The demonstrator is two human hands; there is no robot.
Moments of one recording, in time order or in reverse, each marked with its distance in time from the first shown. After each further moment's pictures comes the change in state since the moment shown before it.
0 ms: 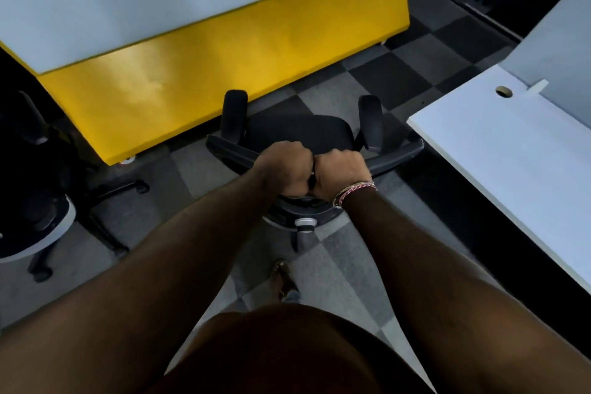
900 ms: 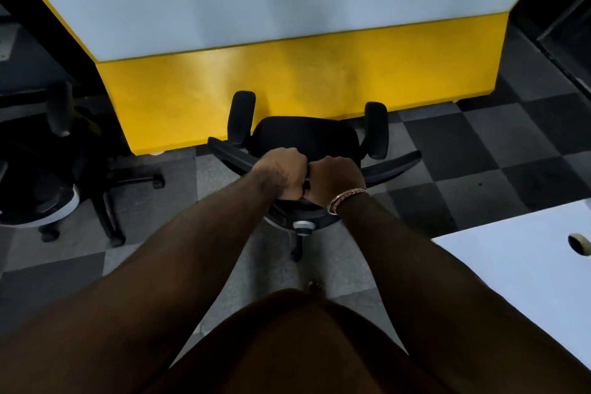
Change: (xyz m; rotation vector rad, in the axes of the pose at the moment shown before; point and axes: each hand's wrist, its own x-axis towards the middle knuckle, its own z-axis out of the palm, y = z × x) left_hand 0.224 -0.108 -0.057 -0.087 -0.187 -0.417; right_hand 0.270 0.130 0.004 0.057 0.058 -0.389
